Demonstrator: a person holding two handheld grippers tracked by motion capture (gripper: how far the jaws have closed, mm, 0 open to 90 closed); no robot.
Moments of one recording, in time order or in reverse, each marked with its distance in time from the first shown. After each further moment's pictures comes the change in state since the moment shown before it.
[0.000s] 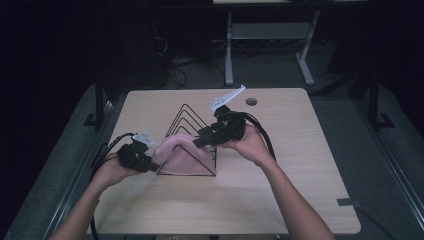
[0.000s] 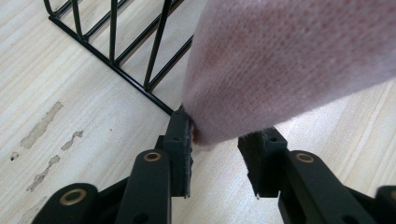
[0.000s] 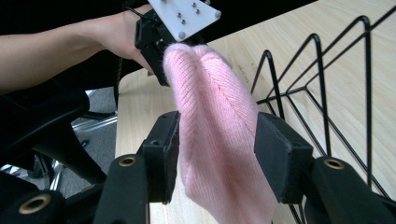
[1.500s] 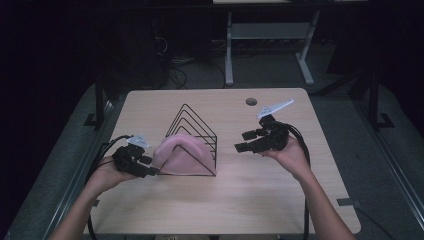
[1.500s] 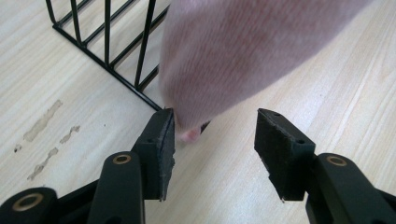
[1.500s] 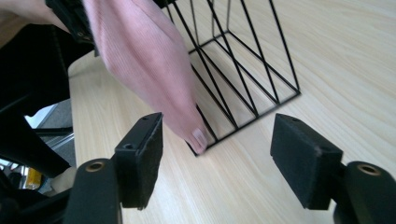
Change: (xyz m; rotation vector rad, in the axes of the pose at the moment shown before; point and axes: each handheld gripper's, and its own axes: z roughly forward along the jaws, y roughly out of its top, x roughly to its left) left arm -0.012 -0.008 -0.015 -0.043 0.017 0.013; right arm -0.023 -0.085 -0.069 -0.027 -0.179 0.167
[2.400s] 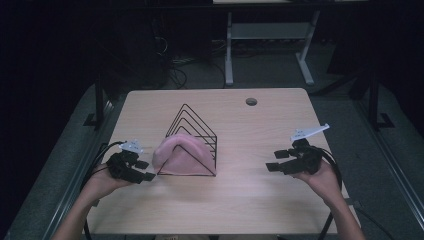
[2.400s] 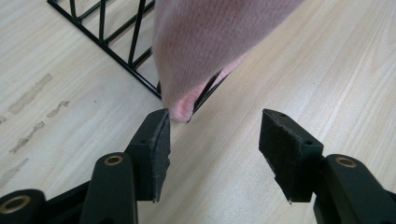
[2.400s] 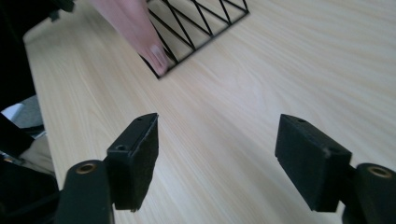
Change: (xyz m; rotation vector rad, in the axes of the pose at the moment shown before) left arm -0.003 -0.022 -0.003 -0.037 -0.027 -0.058; right arm -0.013 -0.092 -0.047 0.023 -0.130 0.095
